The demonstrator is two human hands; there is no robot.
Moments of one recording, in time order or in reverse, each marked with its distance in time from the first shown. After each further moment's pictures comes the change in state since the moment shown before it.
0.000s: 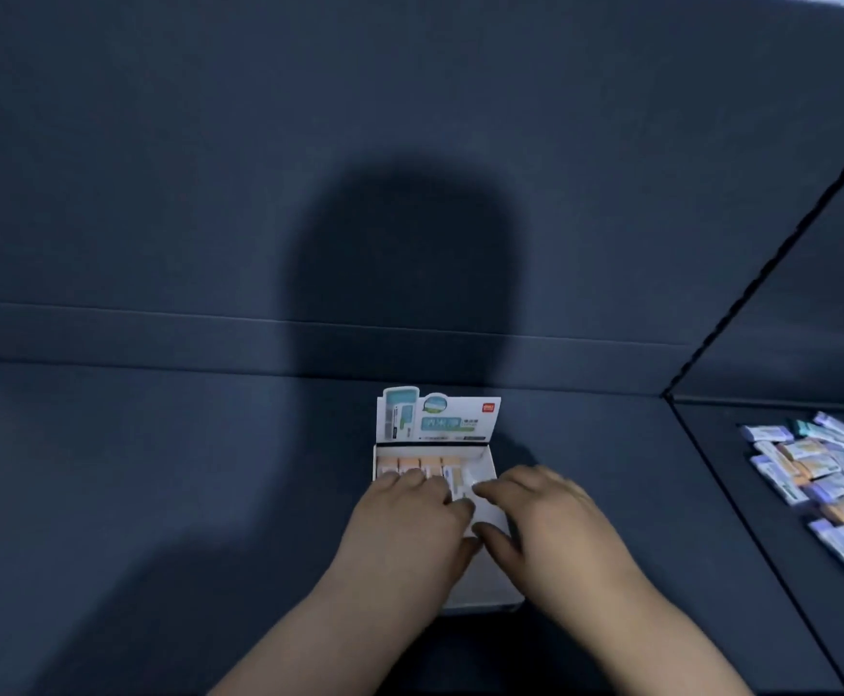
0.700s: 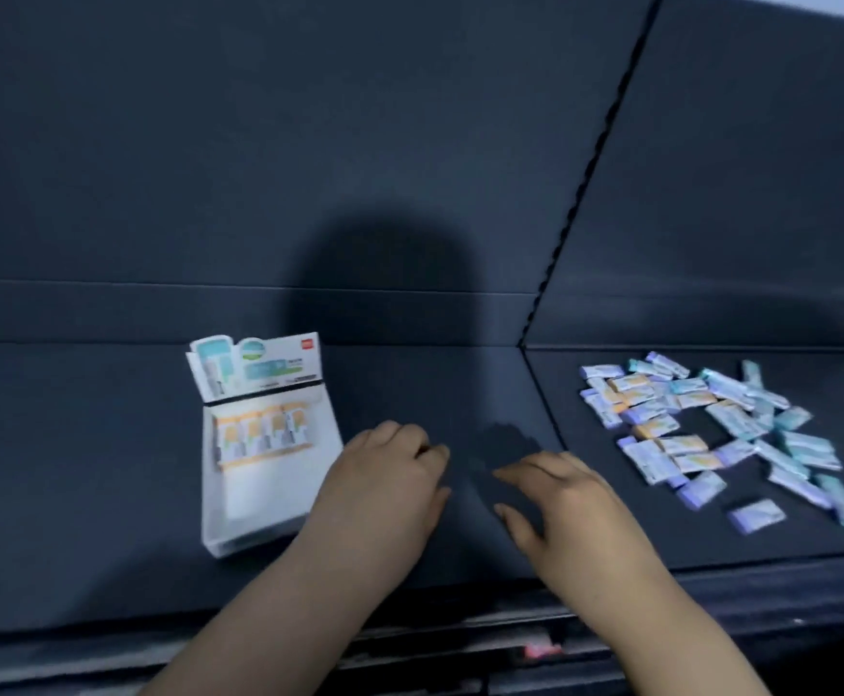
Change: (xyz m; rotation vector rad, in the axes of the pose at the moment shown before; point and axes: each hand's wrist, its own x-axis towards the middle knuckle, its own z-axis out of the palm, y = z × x) left_hand 0.039 0.137 -0.008 -0.105 -0.013 -0.009; right_hand -0.120 0.120 -0.055 0.060 0.094 0.115
